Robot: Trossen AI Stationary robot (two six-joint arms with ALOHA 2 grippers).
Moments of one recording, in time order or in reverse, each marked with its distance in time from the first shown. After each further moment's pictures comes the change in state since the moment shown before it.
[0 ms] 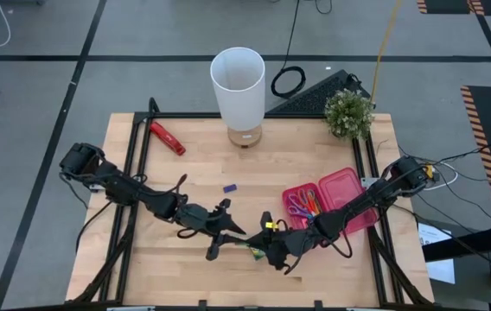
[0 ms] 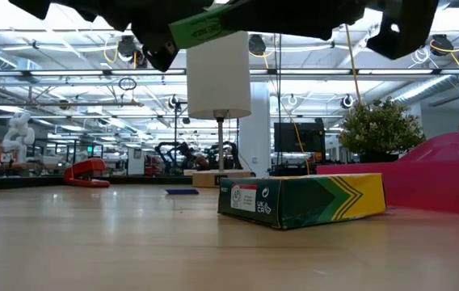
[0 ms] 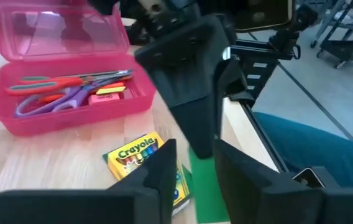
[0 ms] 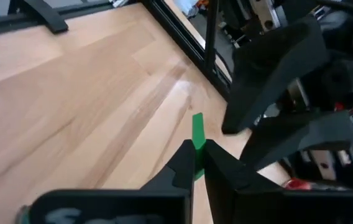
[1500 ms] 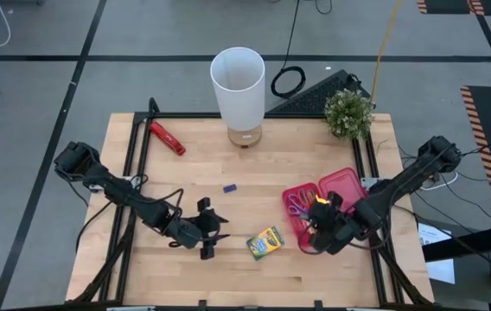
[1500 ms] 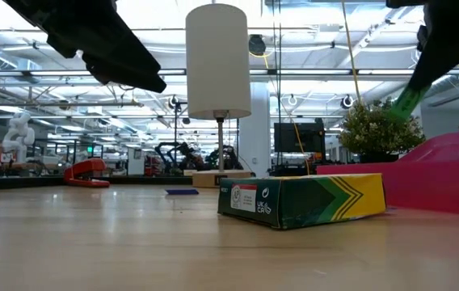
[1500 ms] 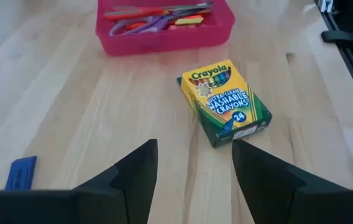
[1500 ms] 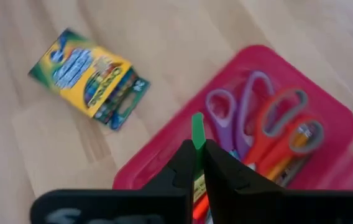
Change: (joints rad) left arm -0.132 -0.053 0.000 -0.389 -0.393 -0.178; right arm 0.126 -0.427 -0.015 -1.282 0.056 1.683
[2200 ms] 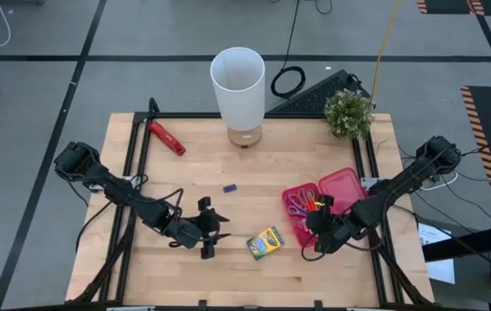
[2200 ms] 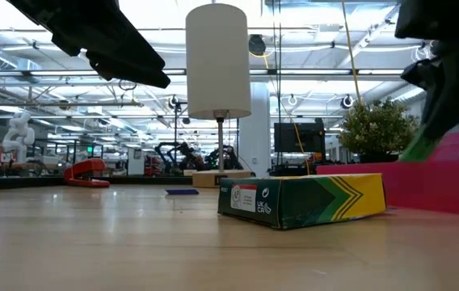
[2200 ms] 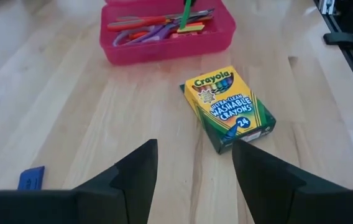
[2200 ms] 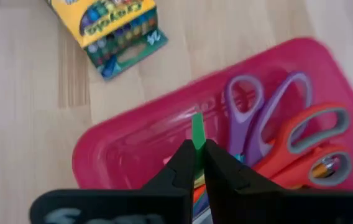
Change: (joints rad) left arm 0.002 0.000 0.000 0.021 -0.021 0.046; right arm 0.000 0.004 -0.194 0.244 -0.068 -0.374
